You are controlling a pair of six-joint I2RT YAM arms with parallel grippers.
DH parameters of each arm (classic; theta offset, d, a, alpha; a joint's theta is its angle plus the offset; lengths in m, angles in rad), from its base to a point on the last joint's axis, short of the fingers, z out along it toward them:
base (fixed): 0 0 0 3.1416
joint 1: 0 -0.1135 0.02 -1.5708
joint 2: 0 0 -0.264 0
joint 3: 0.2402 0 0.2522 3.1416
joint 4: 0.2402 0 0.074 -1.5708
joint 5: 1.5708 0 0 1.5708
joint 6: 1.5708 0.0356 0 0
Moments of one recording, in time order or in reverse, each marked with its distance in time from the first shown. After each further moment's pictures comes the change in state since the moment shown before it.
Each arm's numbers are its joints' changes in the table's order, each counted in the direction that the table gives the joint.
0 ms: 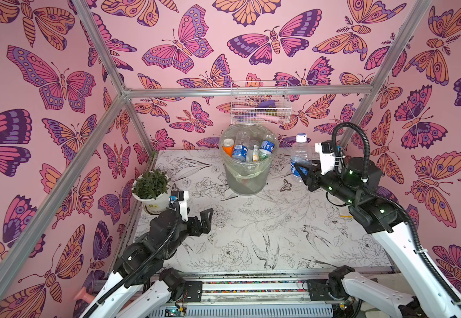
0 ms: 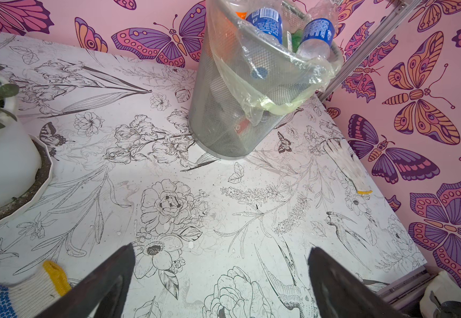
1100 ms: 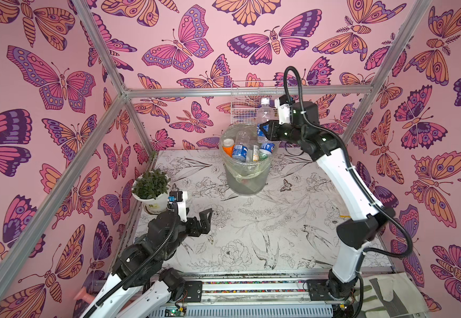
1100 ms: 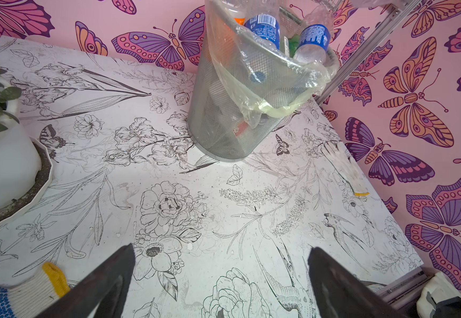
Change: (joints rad) left arm 0.000 0.018 0.000 0.000 0.000 0.000; right arm -0.058 -0.944 1.067 0.327 0.026 0.210
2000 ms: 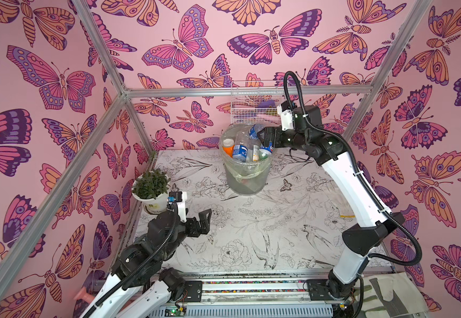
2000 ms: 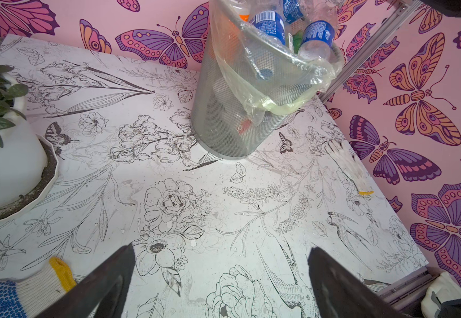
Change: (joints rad) left arm 0.000 0.001 0.006 0.022 -0.008 0.000; right arm -0.025 0.161 -0.155 0.061 0.072 -0.019
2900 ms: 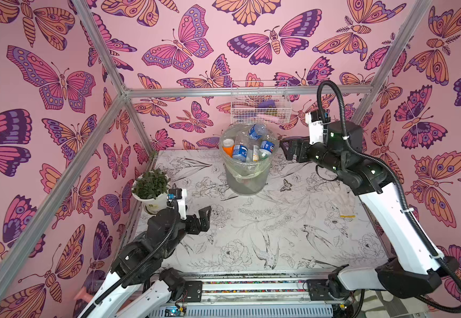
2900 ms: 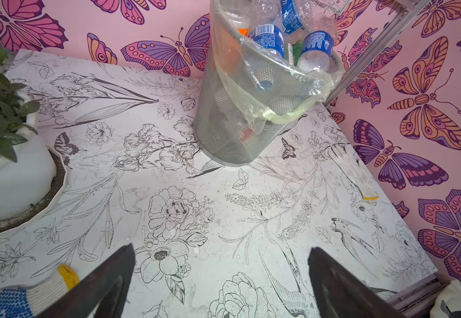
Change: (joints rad) left arm 0.000 -0.039 0.042 -0.001 -0.030 0.025; right arm 0.000 0.433 -0.387 -0.073 0.144 -0.082
